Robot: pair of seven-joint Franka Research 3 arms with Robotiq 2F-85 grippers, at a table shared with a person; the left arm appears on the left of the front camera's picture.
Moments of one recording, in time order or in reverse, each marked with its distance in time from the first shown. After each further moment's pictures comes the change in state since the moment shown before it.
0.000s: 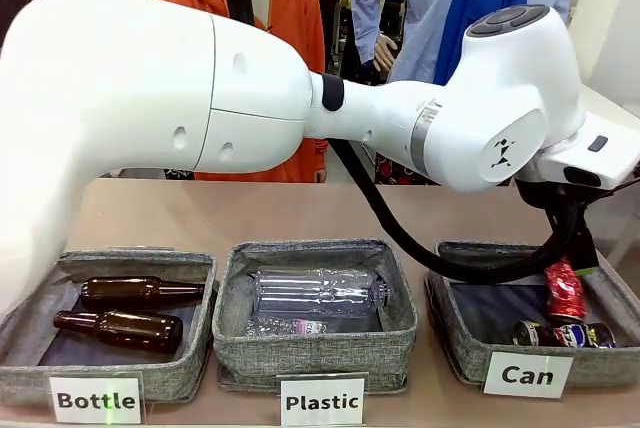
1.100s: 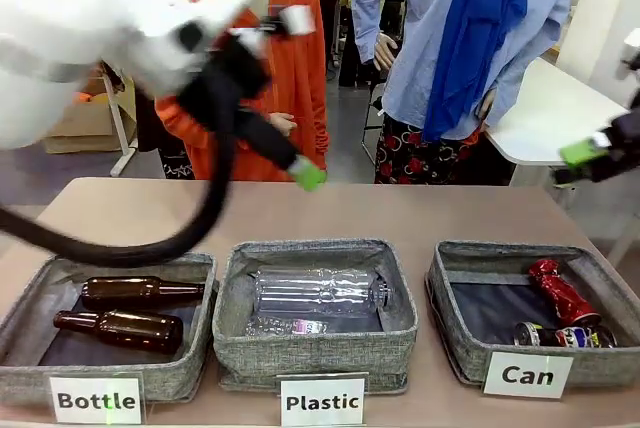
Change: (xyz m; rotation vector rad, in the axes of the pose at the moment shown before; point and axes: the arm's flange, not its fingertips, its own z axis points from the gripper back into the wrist) left arm -0.324 -0.062 0.306 -0.140 -0.275 0.756; right arm 0.186 0.144 -0.161 0.533 0.056 0.197
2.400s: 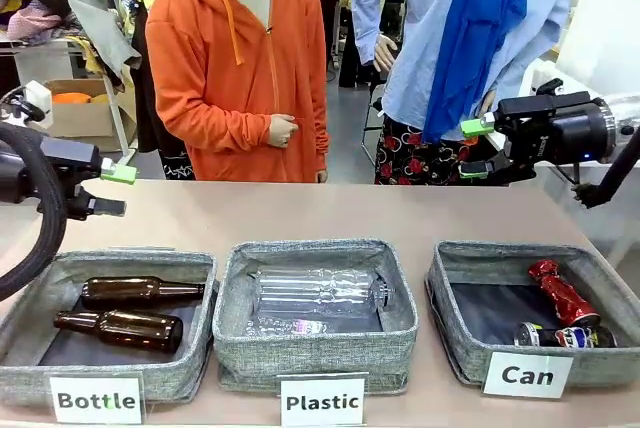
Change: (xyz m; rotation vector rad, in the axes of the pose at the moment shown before) left arm -0.191 0.111 0.097 -0.025 -0.418 0.675; right arm 0.035 -0.060 -0.065 0.138 -0.161 -0.254
